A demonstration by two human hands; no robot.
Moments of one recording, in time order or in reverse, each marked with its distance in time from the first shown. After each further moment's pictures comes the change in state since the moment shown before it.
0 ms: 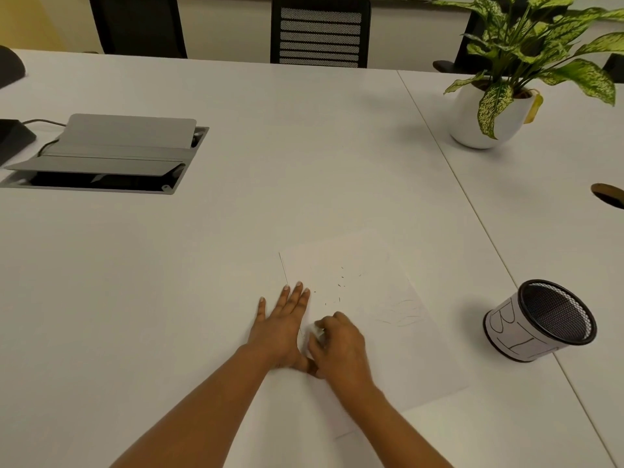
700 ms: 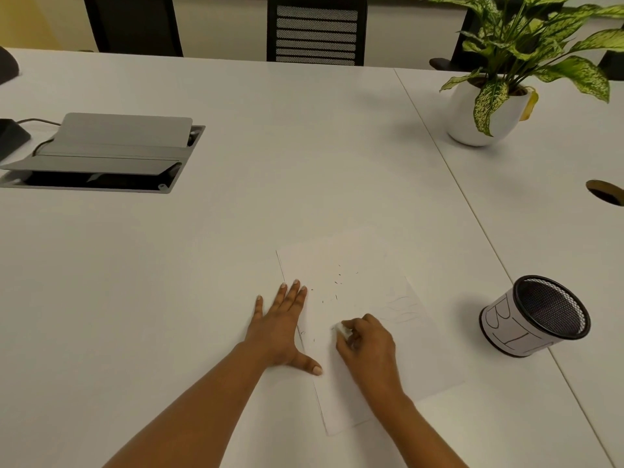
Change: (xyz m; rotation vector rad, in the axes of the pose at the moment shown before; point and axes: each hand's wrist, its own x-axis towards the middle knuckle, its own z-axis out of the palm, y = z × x) left_hand 0.000 -0.001 0.000 -0.021 -0.014 -0.008; right_hand -0.008 0.033 -0.022 0.018 0.142 0.060
